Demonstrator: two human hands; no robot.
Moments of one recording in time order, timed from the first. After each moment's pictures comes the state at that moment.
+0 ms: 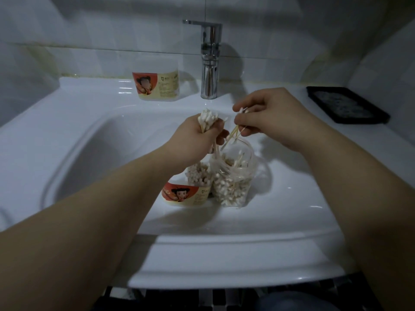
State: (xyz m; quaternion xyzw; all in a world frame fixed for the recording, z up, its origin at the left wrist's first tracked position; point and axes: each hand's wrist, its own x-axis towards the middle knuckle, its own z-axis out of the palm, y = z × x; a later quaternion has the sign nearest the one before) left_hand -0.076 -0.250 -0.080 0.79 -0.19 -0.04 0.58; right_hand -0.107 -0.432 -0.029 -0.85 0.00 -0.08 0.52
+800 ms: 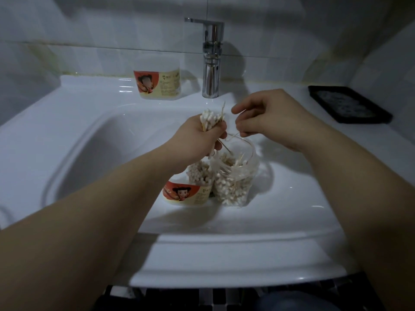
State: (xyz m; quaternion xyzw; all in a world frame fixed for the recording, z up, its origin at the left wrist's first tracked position) left_hand -0.074 -0.251 -0.079 0.79 -0.17 -0.07 0.59; right_hand -0.107 -0.433 -0.031 -0.87 -0.02 -0.06 0.49
